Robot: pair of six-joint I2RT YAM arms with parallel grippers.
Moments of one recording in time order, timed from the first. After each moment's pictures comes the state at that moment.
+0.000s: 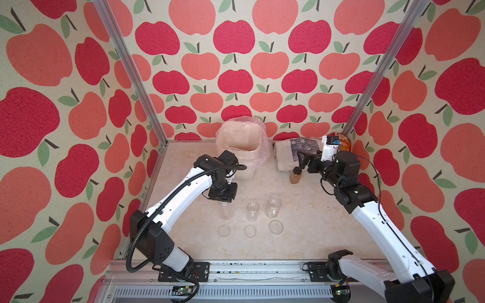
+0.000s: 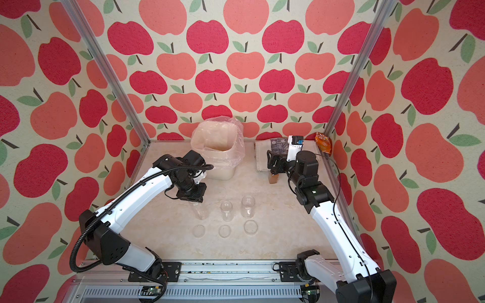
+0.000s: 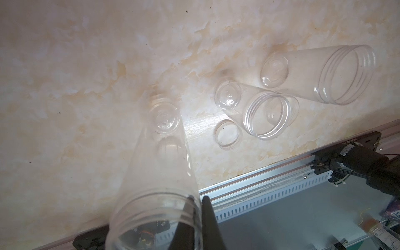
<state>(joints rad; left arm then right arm) -0.60 1.53 1.51 -1.39 0.18 -0.39 0.36 1.05 1.02 -0.19 -0.04 0.27</state>
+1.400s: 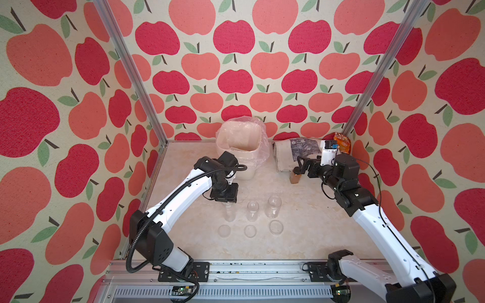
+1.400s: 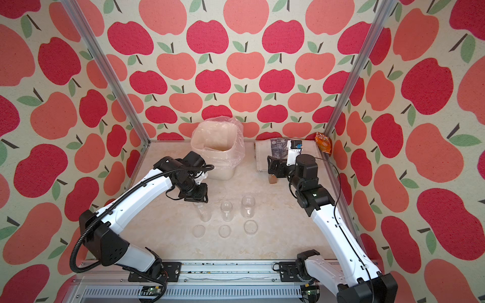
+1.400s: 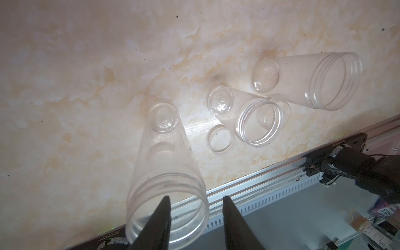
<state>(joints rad) -0.59 1.50 1.48 -1.32 0.21 -0.40 0.36 1.02 0.98 -0.25 -0.04 0.23</state>
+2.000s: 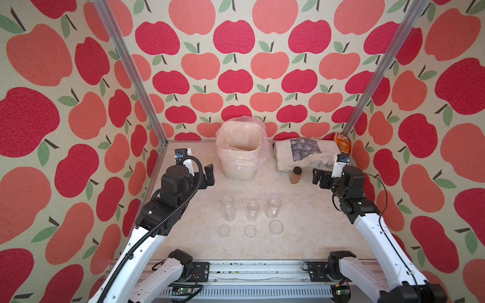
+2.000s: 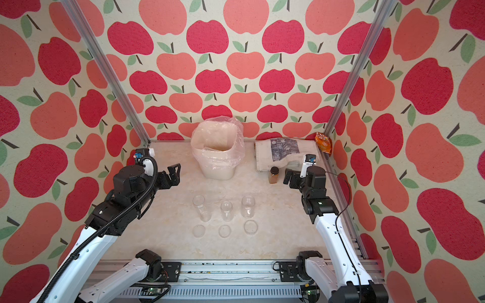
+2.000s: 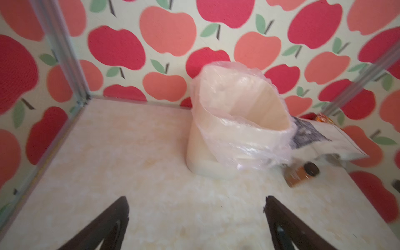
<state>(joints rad) -0.40 0.84 1.01 -0.51 -0.32 -0.30 0.09 0.97 0.72 -0.23 0.01 0.19</state>
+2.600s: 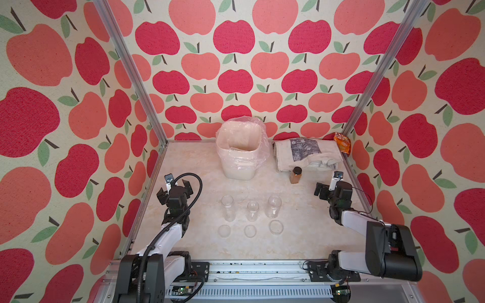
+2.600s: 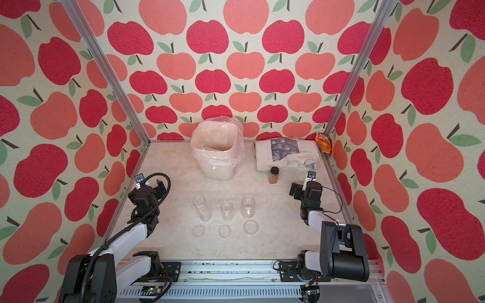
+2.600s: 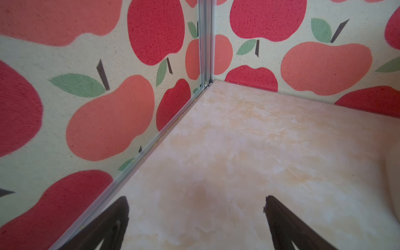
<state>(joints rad) 0.01 1.15 0.30 0.52 -0.47 -0.11 -0.01 1.38 0.39 0.49 0.05 0.04</state>
